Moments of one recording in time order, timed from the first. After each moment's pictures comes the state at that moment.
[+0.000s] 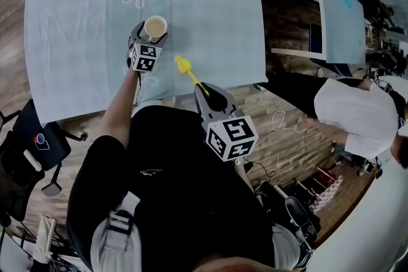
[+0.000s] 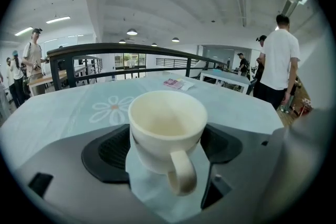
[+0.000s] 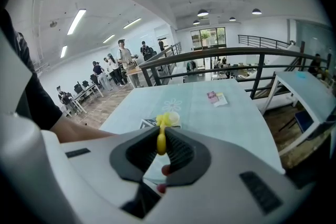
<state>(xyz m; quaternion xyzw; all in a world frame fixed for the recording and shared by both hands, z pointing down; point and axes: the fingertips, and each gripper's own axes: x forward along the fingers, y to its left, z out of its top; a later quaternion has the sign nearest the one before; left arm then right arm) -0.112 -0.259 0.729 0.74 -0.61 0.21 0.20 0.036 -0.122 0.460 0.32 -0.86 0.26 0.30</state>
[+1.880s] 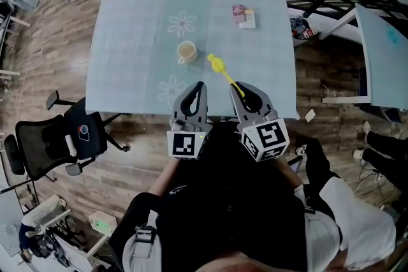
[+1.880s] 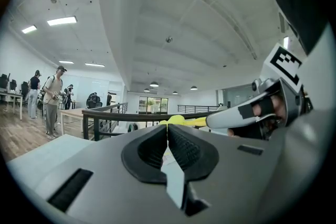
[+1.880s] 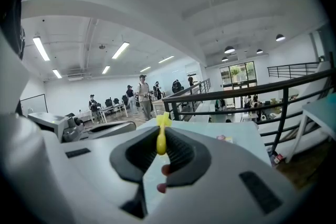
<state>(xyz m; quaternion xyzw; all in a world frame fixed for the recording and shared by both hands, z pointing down) 0.058 -0.129 0.388 0.67 -0.75 -0.01 0.03 0.131 -0.168 0.389 0.21 -0.96 0.13 0.12</state>
